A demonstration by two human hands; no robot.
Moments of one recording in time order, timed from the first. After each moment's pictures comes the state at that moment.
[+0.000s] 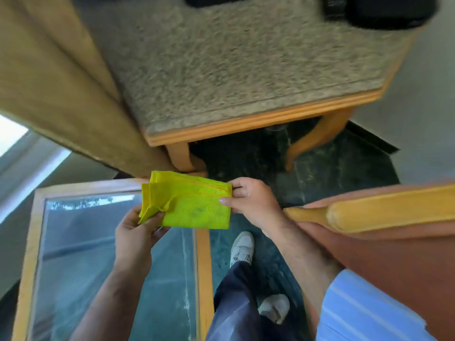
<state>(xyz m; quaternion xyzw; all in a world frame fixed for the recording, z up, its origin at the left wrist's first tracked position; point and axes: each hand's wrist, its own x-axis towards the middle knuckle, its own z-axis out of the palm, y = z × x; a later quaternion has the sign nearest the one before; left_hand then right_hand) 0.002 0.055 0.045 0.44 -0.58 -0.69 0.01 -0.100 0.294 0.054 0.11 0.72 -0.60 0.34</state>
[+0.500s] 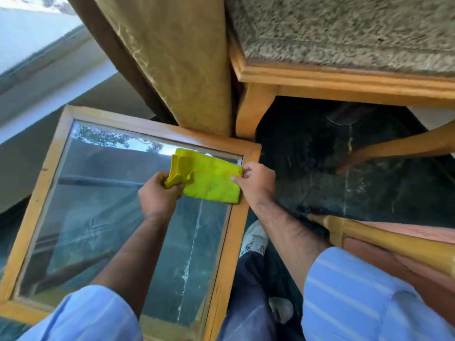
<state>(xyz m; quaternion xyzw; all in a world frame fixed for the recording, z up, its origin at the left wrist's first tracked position) 0.035 -0.032 -0.105 0.53 -0.74 -0.41 -0.01 -0.087 0.155 -0.101 0.04 0.89 -0.35 0.29</state>
